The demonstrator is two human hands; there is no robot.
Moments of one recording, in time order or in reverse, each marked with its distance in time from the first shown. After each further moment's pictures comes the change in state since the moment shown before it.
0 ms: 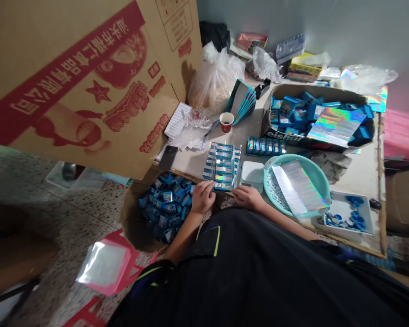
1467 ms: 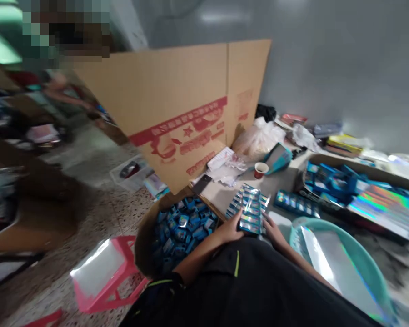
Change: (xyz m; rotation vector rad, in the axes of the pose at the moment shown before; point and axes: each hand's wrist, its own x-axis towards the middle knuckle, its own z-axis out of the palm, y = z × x) left_hand 0.012 0.018 -0.008 -0.532 -0.381 -0.386; right_hand 0.042 0.021 0.014 1.079 -0.082 0.724
